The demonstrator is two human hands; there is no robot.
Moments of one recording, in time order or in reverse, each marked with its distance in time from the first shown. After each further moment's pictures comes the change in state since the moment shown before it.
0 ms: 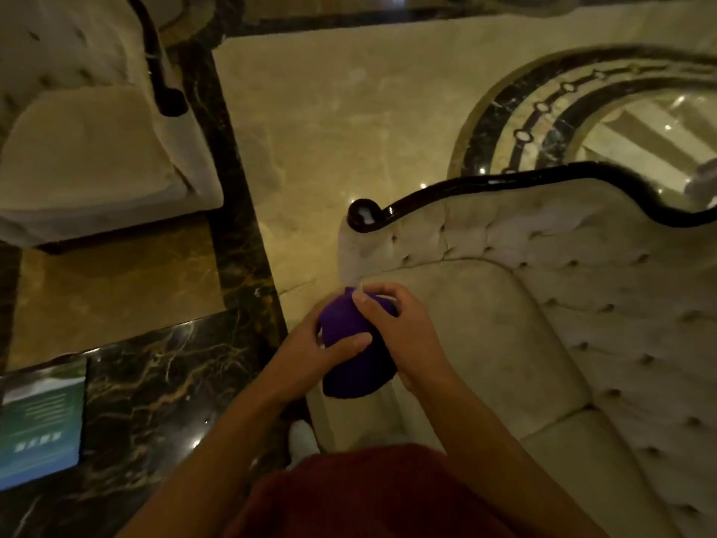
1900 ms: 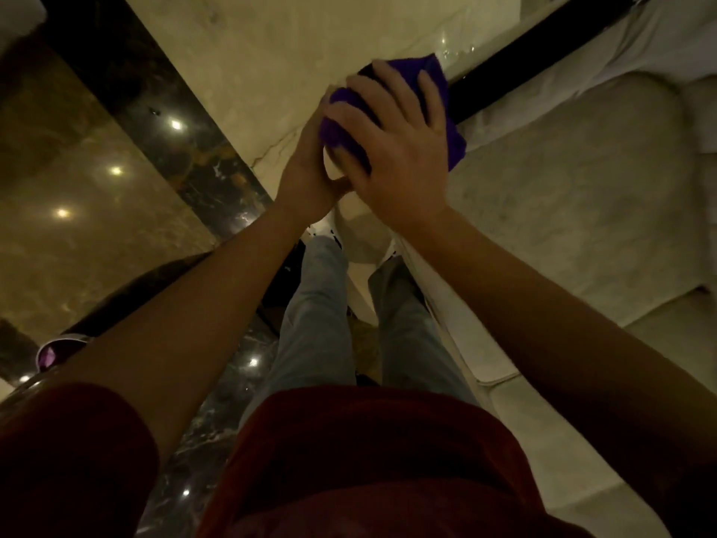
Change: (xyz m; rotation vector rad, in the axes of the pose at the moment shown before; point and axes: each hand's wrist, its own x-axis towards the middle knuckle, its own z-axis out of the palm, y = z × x) left_hand 0.516 -0.207 -0.116 0.618 -0.118 -0.203; right_hand 0.500 0.135 0.042 -1.111 0.194 -0.462
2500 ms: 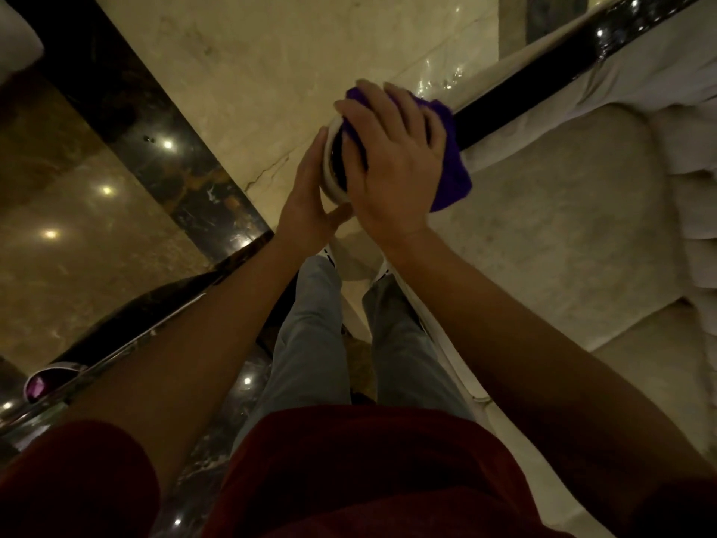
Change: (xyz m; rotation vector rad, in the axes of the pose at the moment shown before) left_hand 0.007 -0.006 0.008 -0.105 -0.034 0.036; right_hand 0.024 -0.002 0.000 0.028 0.130 0.241
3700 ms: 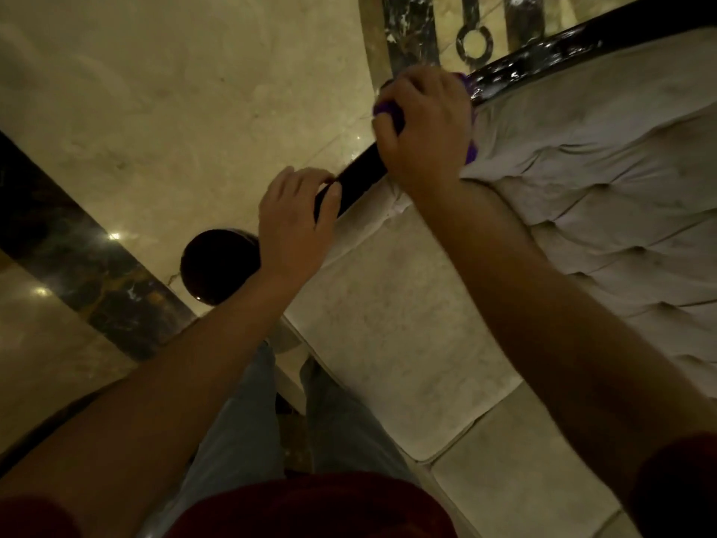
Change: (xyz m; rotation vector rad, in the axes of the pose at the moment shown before) left_hand 0.080 0.189 0.098 0.328 0.231 0.295; right_hand 0.139 0.205 -0.129 -0.125 0.090 0.072
